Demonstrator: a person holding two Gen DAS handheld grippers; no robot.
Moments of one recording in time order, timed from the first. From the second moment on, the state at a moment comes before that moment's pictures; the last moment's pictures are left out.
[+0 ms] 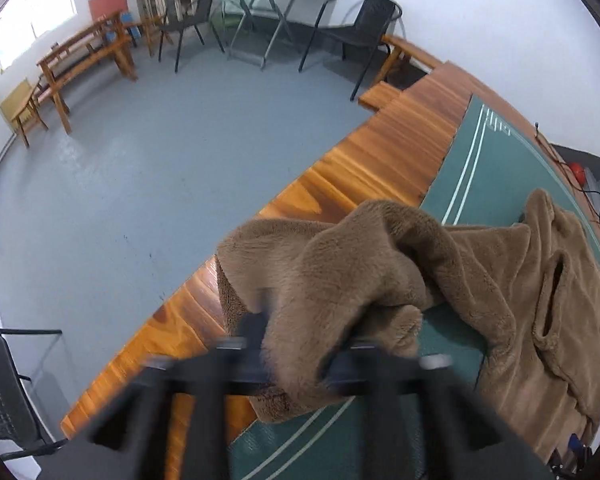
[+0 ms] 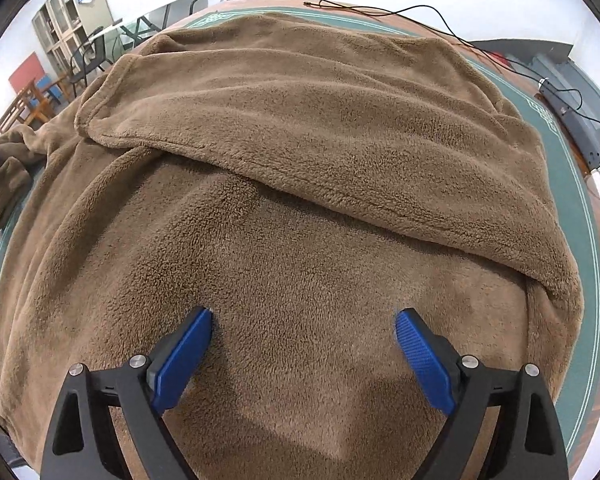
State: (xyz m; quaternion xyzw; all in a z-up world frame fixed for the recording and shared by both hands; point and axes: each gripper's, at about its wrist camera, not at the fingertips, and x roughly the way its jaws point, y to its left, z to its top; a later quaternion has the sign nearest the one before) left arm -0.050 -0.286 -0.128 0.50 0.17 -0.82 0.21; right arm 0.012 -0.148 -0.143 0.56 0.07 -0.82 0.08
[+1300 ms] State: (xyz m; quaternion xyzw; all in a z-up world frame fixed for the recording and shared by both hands) left arm -0.062 0.061 -0.057 0.34 -0.33 -0.83 -0.29; right arm 0.031 -0.156 -0.126 0.53 -0.08 -0.84 0.08
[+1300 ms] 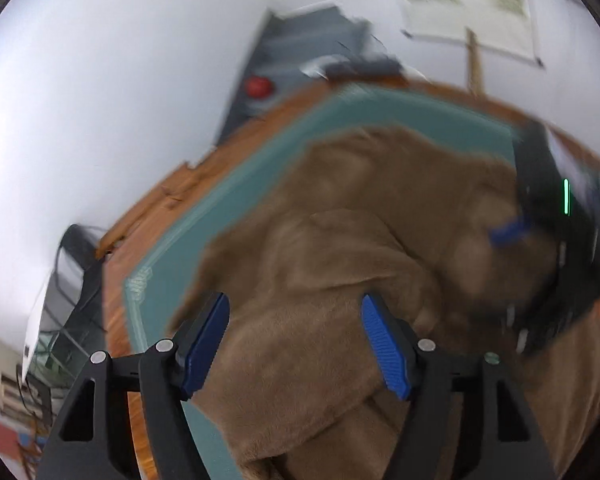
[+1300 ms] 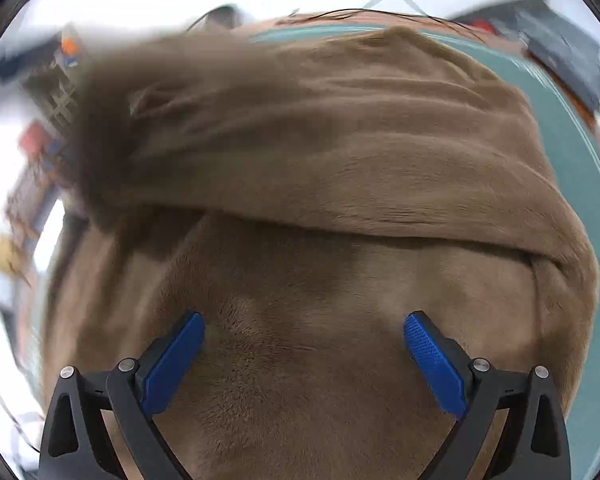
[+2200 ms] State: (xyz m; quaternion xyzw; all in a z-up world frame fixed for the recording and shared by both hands) left arm -0.113 -0.068 -0.144 0.52 -0.09 -0.84 -0.14; right arm -0.114 -0.082 -0.092 0.49 0.05 -0.87 -0.06
